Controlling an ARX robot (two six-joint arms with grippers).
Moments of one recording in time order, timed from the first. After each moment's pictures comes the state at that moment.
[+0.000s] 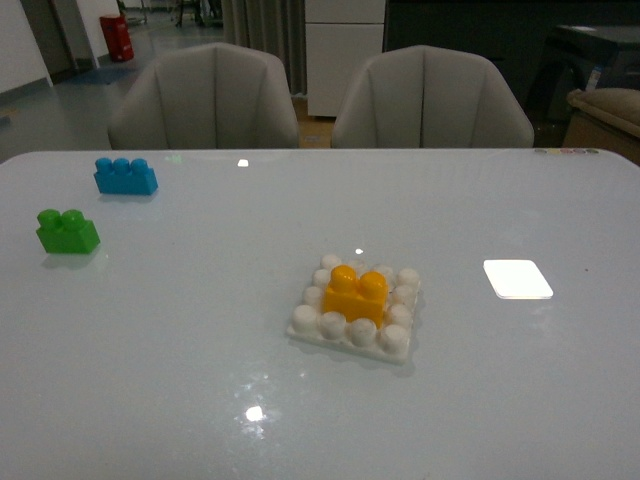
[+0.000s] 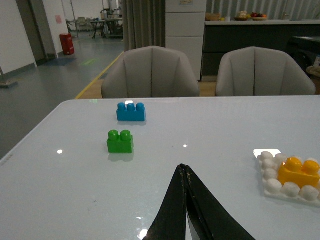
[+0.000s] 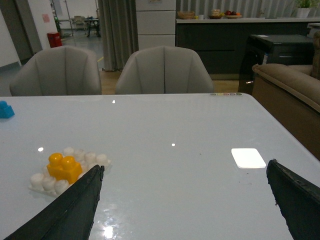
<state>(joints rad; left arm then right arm) 0.00 0.20 0.01 0.20 0.00 -0.01 0.00 0.01 0.01 0.00 0.00 0.00</state>
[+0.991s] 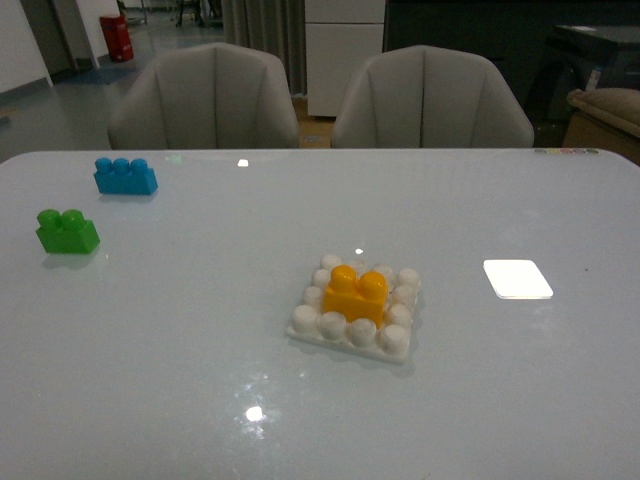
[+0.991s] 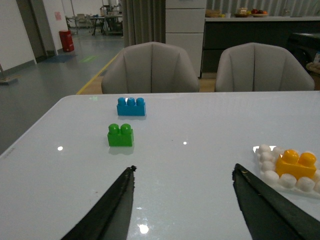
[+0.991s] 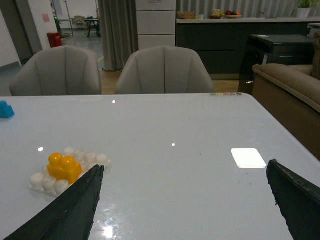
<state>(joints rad) 0.00 0.01 0.01 0.00 0.00 -0.01 0.00 0.01 0.01 0.00 0.00 0.00</state>
